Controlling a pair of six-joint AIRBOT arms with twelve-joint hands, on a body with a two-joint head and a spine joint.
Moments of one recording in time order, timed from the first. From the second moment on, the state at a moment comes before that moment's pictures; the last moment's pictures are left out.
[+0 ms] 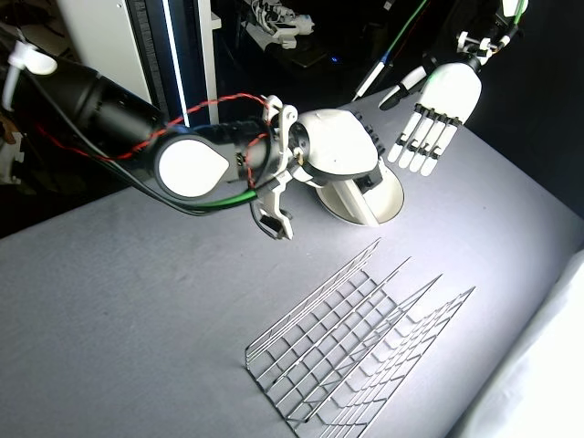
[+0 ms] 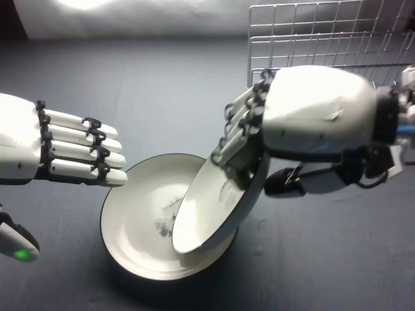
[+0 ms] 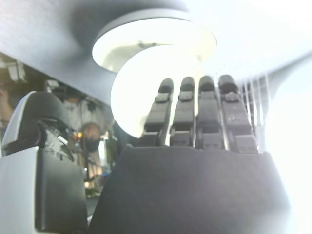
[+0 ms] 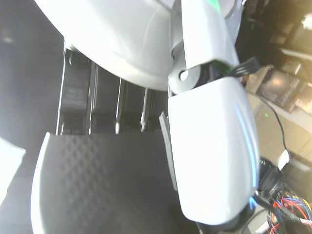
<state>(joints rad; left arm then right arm) 0.53 -0.84 1.41 1.52 -1.00 -0.04 -0.42 -1.07 1.06 -0.67 0.67 -0.45</state>
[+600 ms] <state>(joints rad) 0.52 -0.86 1.46 1.51 -1.01 -0.06 -0.33 -1.02 0.98 -0.52 0.62 -0.44</state>
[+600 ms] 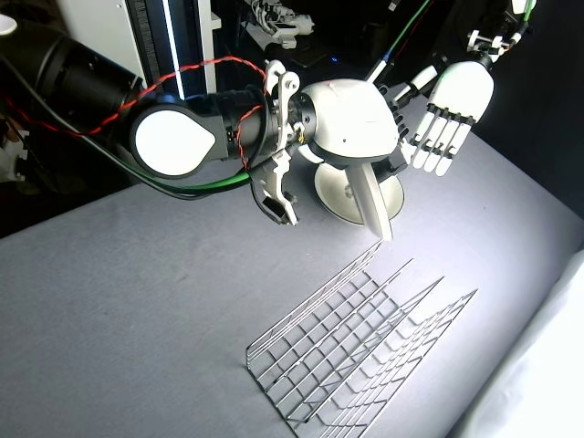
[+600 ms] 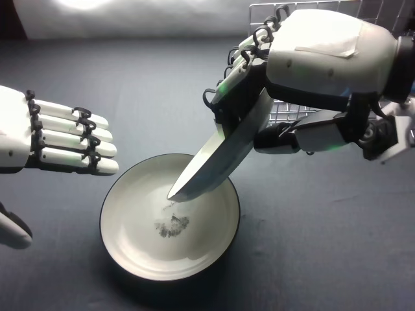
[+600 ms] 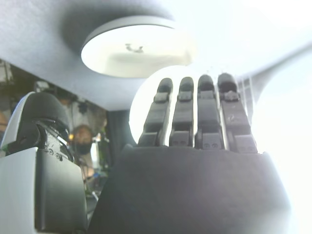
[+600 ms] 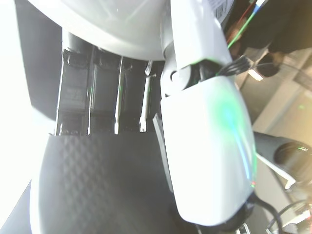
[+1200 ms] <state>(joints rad) 0.52 -0.86 1.47 1.52 -1.02 -0.06 -0.28 -0.99 0.93 -0.25 0.58 -0.44</state>
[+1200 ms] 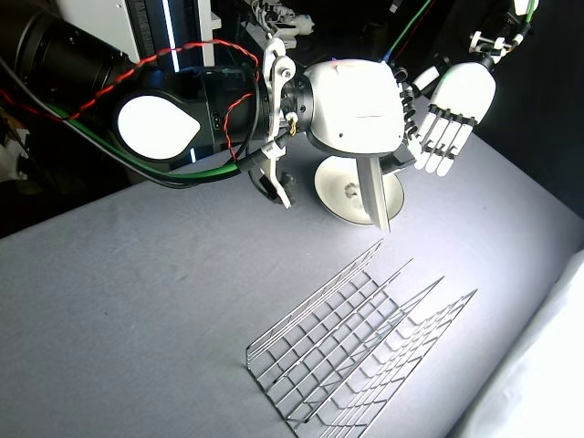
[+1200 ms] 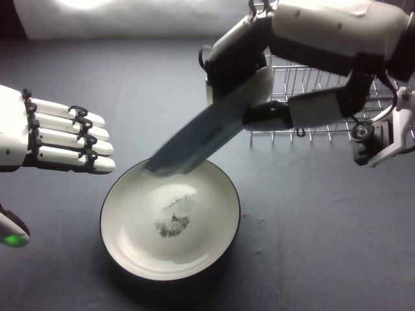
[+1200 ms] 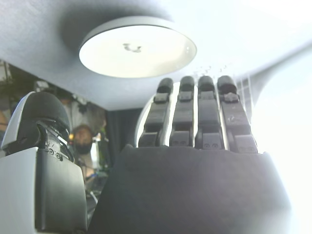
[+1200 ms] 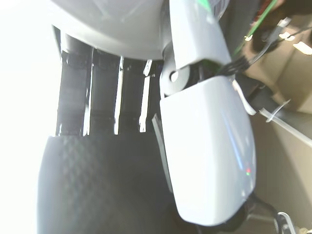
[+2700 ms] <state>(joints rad) 0.54 -0.87 1.47 1.52 -1.01 -0.06 -0.10 -0.85 0.92 0.38 0.38 -0.43</state>
